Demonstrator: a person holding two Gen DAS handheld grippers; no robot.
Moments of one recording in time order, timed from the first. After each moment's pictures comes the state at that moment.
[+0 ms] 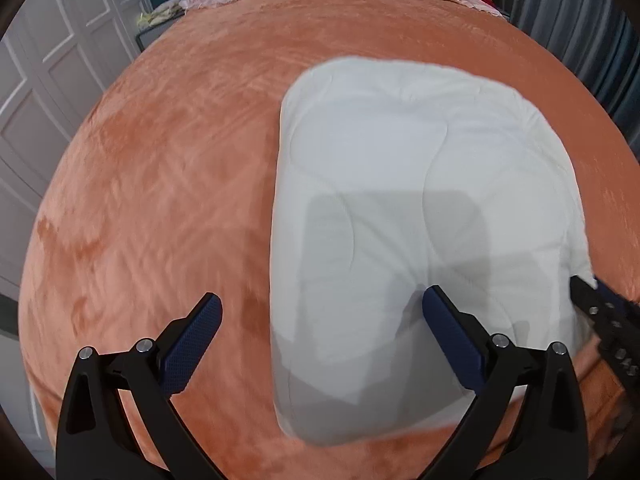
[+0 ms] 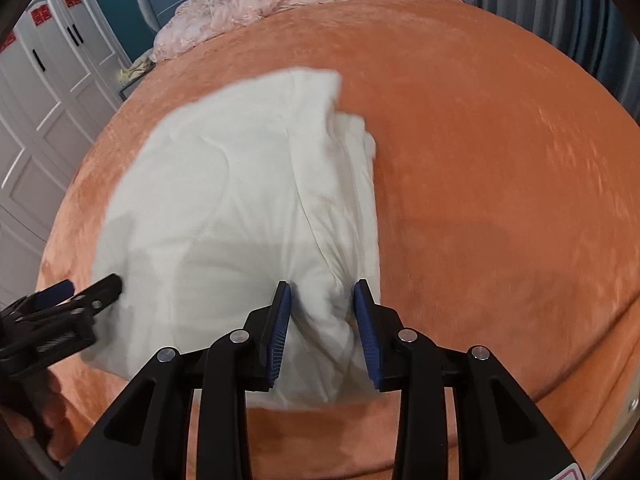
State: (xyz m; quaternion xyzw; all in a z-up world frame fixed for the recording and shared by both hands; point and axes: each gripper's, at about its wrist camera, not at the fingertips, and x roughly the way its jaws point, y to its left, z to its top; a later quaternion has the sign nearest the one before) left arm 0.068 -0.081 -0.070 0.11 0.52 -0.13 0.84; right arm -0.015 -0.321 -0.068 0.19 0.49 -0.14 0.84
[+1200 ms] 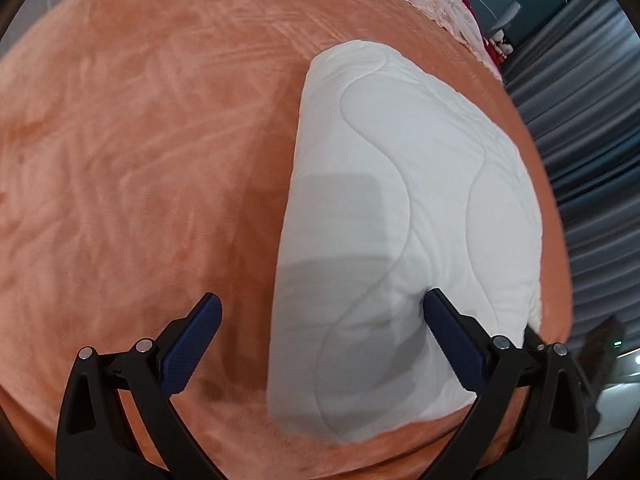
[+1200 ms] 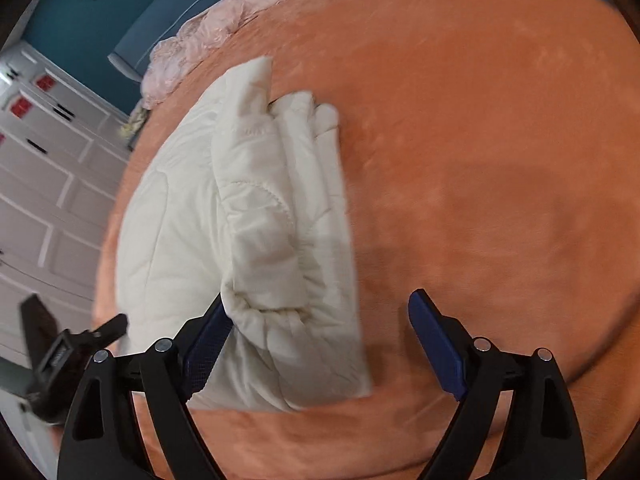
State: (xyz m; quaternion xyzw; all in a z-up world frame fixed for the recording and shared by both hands) left arm 0.096 -0.011 -0.096 -0.14 0.58 -0.20 0.78; right arm -0.030 -0.358 -0.099 0.37 0.46 -0.10 0.80
